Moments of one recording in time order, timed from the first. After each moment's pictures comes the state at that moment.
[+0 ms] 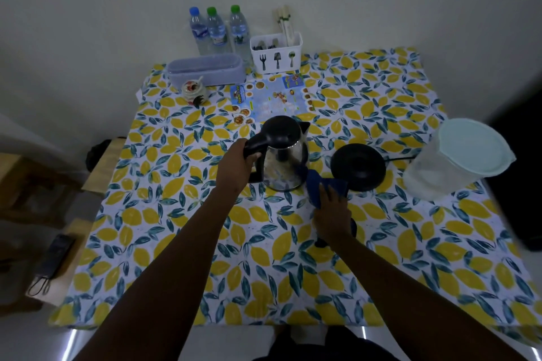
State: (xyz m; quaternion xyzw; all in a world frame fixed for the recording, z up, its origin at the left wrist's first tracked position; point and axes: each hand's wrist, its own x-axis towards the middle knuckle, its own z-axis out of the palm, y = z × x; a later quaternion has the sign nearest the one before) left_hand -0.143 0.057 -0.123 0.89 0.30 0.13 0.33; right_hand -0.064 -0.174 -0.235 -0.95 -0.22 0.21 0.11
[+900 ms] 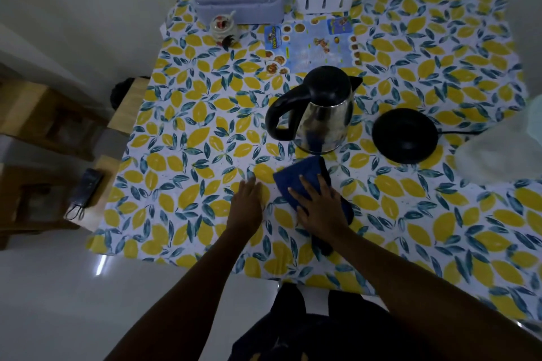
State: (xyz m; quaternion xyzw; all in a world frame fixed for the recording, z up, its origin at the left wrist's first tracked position) left_hand -0.287 0.011 -0.261 0.89 0.37 -0.11 0.25; right_hand -0.142 -0.151 -0.285 -0.85 -0.51 0.14 0.02
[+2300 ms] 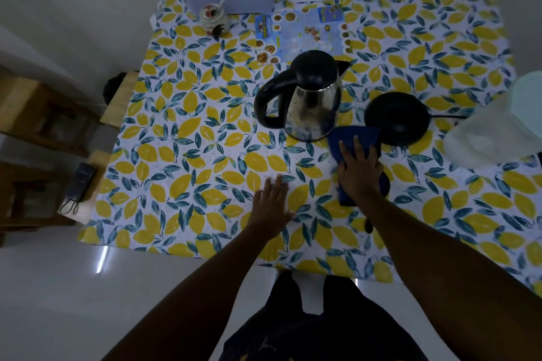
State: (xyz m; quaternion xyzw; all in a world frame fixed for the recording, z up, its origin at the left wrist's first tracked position) left_hand -0.263 -0.059 -0.267 0.92 0.25 -0.22 0.20; right_hand -0.048 -0.184 -0.272 -0.95 -0.29 0.14 0.03
